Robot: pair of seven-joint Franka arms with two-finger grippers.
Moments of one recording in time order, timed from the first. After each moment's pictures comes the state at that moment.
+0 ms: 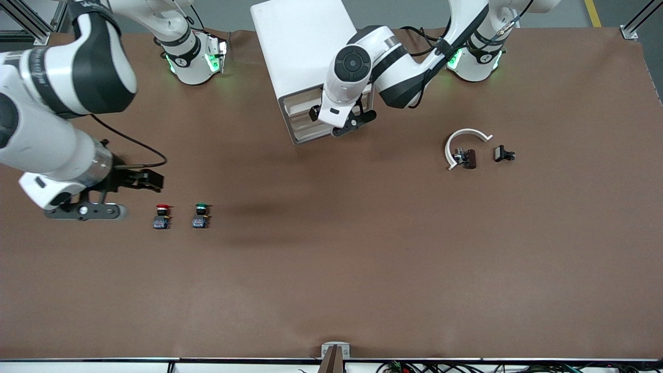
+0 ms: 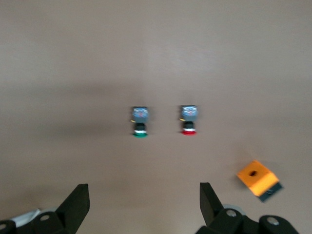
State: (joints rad) left arm -0.36 0.39 -0.64 -1.84 -0.12 2.08 -1.38; right arm 0.14 0.30 0.02 -1.37 -0.08 1.54 0.15
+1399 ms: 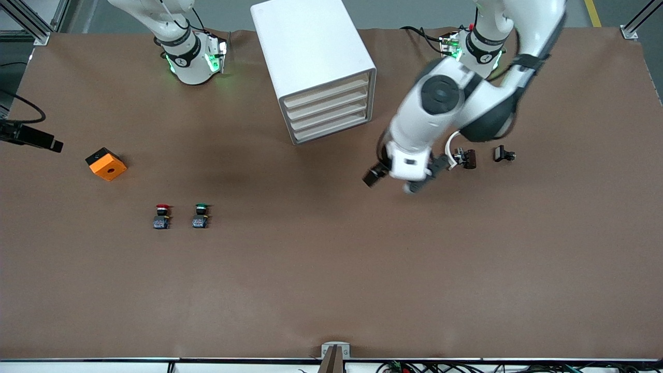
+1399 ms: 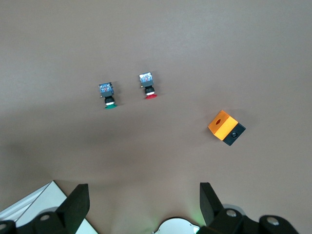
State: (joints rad) left arm 0.02 0.37 -0.63 -1.72 0.10 2.12 -1.40; right arm -0.11 0.16 0.02 -1.30 0.03 1.31 0.12
